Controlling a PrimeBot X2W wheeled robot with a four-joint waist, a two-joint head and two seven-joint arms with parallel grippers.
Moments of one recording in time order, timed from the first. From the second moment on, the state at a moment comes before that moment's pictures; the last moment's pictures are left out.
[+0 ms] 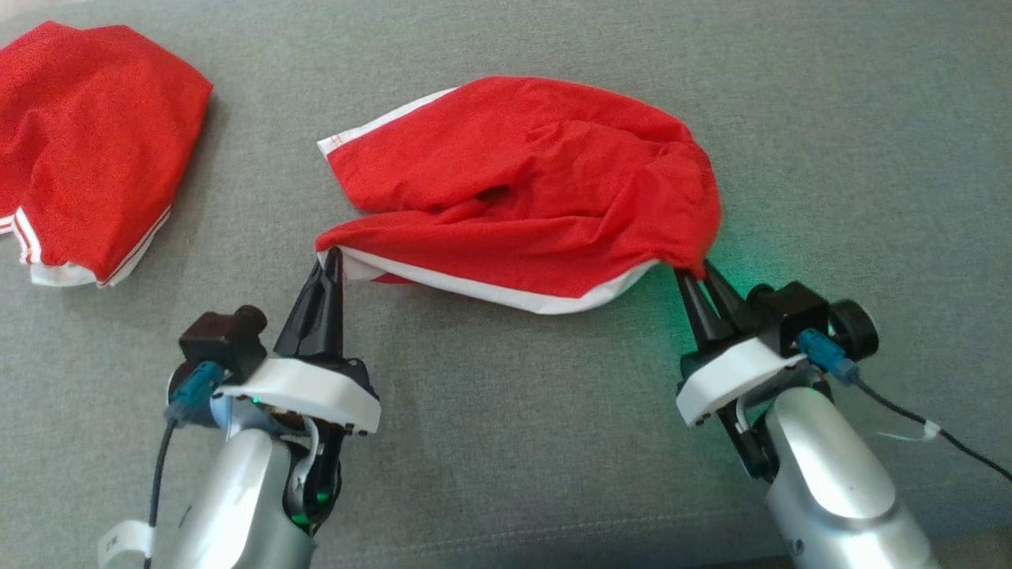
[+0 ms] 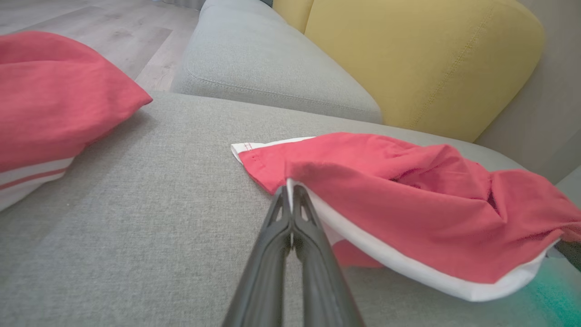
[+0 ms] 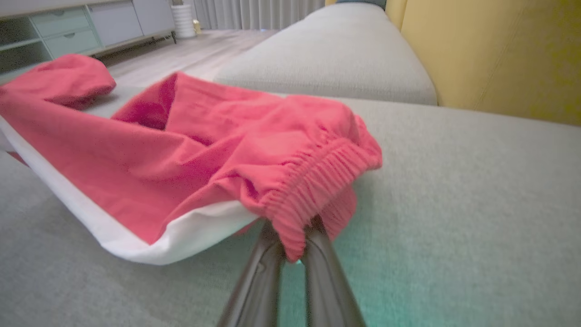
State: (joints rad) left arm -0.25 0.07 -0.27 0.33 -0.34 -0.01 -0.25; right arm -0.38 -0.05 0.25 0.59 0.03 0.13 -0.25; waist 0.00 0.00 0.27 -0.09
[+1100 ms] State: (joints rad) left arm -0.11 0.11 -0.17 -0.43 -0.22 -0.01 -0.19; right arm -0.25 -0.17 0.23 -0.23 0.05 0.13 -0.15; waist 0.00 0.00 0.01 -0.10
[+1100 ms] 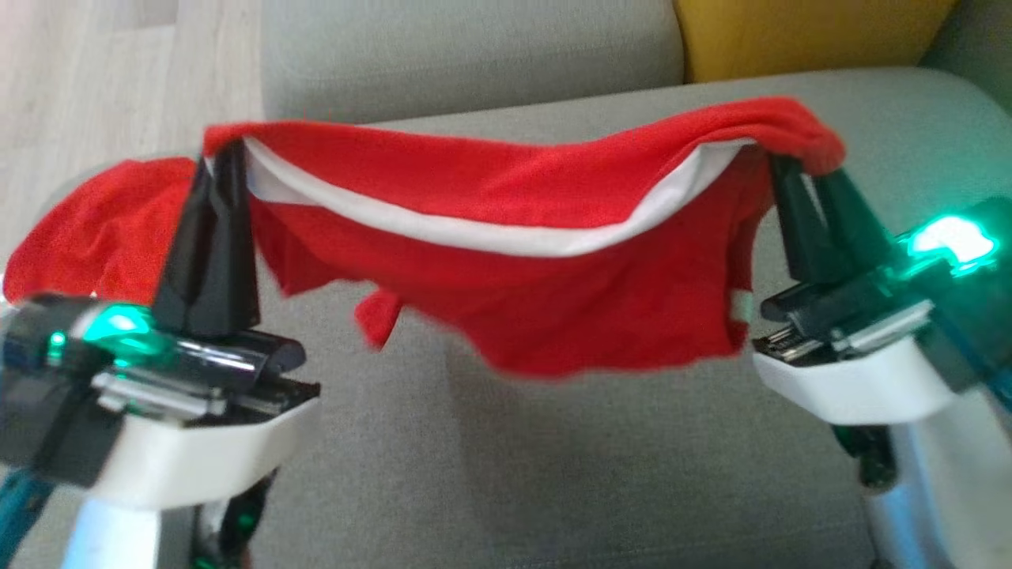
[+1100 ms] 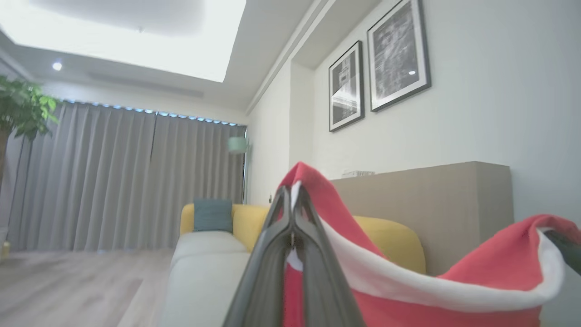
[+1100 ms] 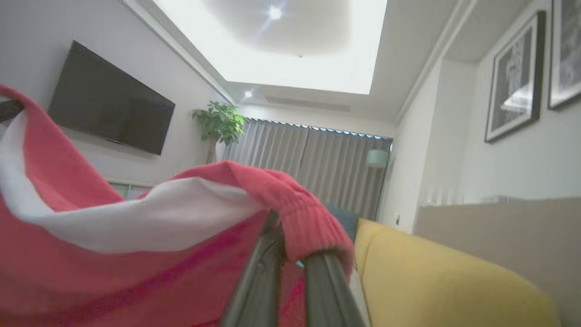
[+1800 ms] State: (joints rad) left arm -0.81 0.23 -0.13 0.05 -0.25 -0.09 -0.02; right arm -0.91 -0.23 0.33 0.26 0.11 0.13 -0.14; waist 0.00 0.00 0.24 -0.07
